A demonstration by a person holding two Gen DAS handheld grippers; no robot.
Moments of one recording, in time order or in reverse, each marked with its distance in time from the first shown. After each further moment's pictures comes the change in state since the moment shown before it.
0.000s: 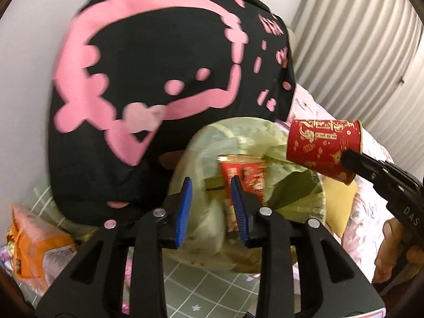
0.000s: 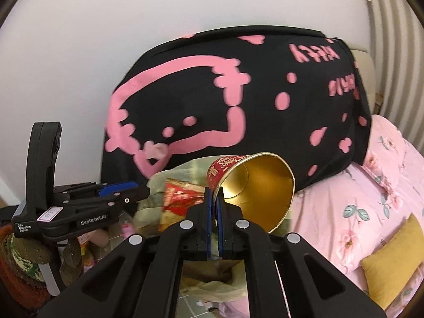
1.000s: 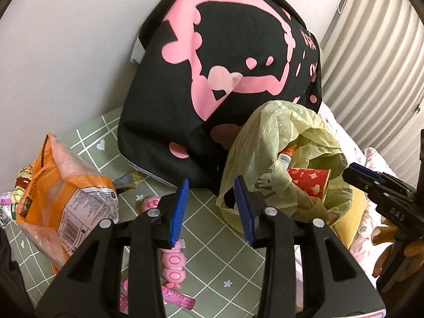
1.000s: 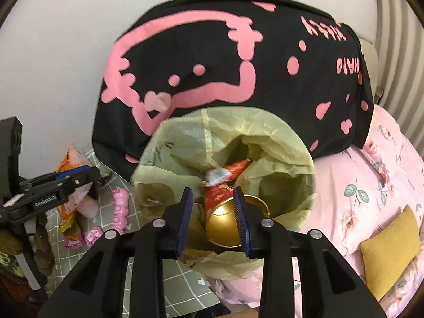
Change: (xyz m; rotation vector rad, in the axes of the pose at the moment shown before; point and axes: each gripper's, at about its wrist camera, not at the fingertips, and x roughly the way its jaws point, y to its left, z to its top) left arm -0.041 0.068 -0.069 -0.150 -0.055 0.077; right arm 0.029 0.024 -0.046 -0.041 0.113 -0.059
